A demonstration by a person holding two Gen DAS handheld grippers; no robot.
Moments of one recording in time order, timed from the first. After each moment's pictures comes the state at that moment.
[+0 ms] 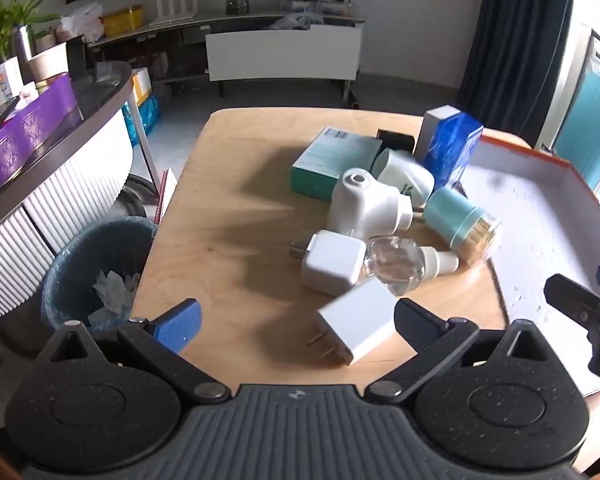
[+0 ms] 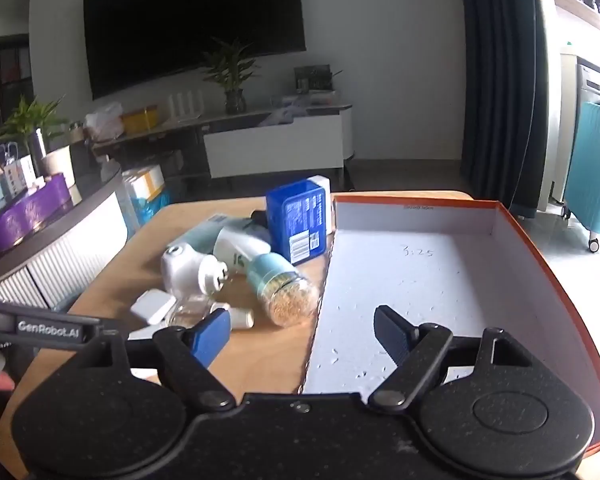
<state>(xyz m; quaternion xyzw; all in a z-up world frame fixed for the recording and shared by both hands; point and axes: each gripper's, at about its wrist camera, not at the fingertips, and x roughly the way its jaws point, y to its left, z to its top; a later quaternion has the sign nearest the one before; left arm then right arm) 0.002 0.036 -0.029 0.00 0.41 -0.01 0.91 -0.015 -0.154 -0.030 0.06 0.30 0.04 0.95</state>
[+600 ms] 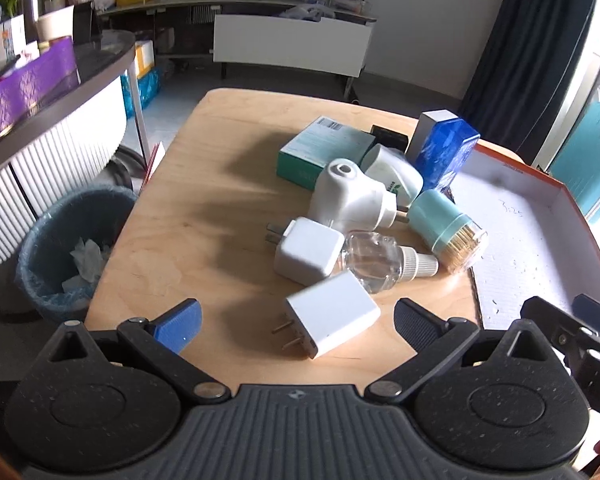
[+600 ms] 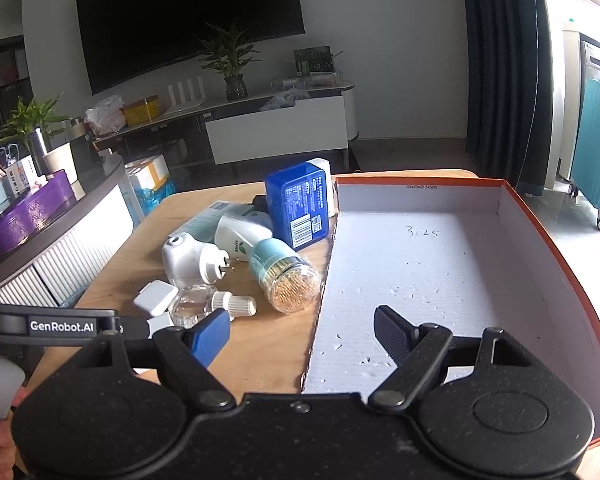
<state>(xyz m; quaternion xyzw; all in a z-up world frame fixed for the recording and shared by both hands) 0.001 0.031 -0.036 -0.06 0.42 -0.01 0.90 -0.013 -0.162 -0.031 0.08 0.32 0.05 0.94</state>
